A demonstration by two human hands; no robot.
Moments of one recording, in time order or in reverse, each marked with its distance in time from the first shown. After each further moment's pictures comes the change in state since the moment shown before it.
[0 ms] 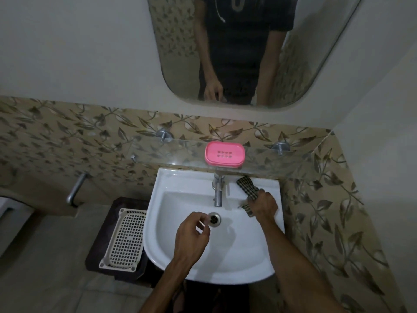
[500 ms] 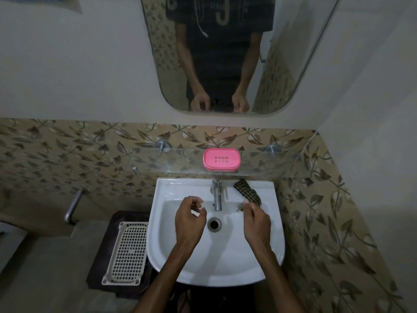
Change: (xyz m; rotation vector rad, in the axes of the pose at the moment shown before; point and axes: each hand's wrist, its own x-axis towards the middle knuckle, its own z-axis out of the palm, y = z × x) left_hand 0.039 0.014 -0.016 -0.101 0.140 0.079; right_hand -0.111 -0.016 0.003 0.710 0.280 -0.130
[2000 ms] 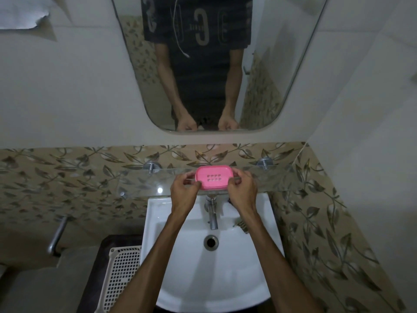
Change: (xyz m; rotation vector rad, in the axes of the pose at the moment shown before) left_hand 0.136 0.051 0.021 -0.111 -0.085 -0.081; right_hand 0.110 -0.092 0.021 -0.027 0.053 -0.117
